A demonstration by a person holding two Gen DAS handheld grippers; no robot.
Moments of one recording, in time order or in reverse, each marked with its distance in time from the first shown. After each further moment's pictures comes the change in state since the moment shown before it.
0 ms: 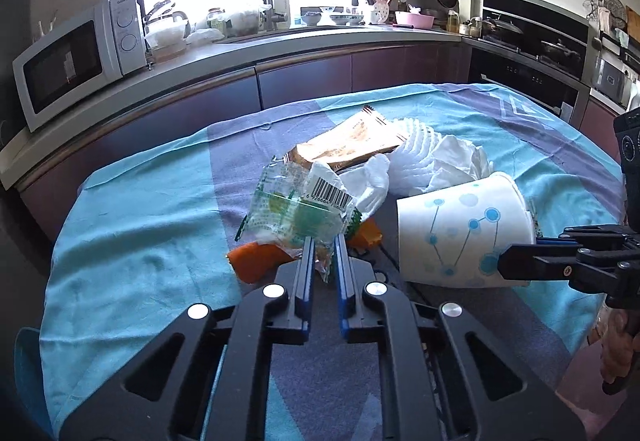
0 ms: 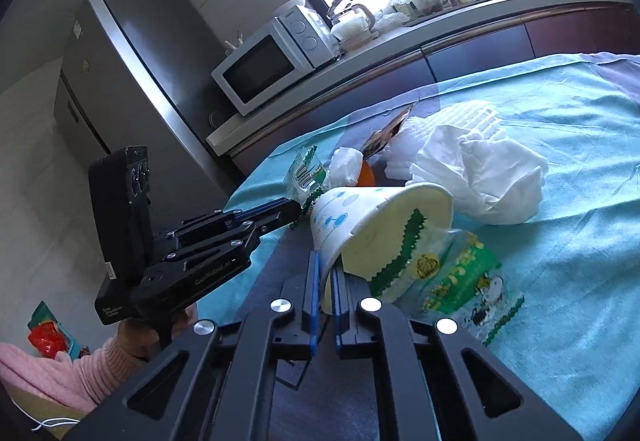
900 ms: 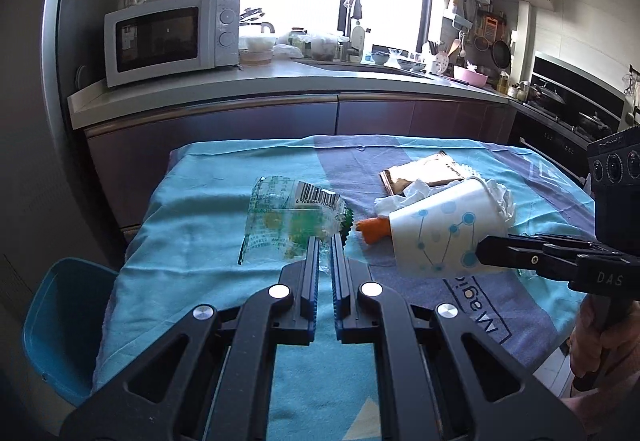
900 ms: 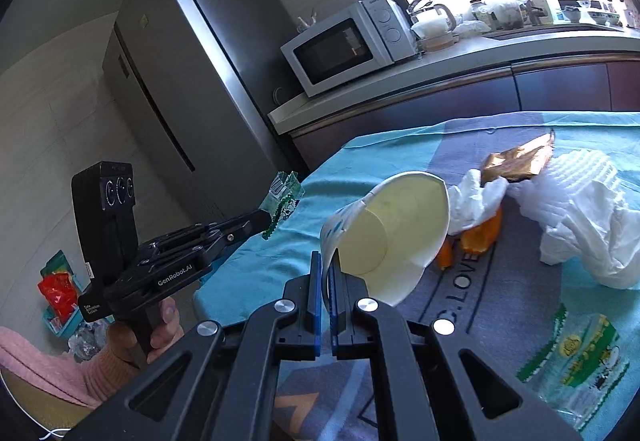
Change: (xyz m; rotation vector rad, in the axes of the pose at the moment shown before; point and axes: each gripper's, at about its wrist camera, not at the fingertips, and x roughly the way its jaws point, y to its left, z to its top) left arm -0.121 0.088 -0.050 -0.227 -0.121 0.116; right arm 0.049 0.079 0.013 -0.178 0.066 0.167
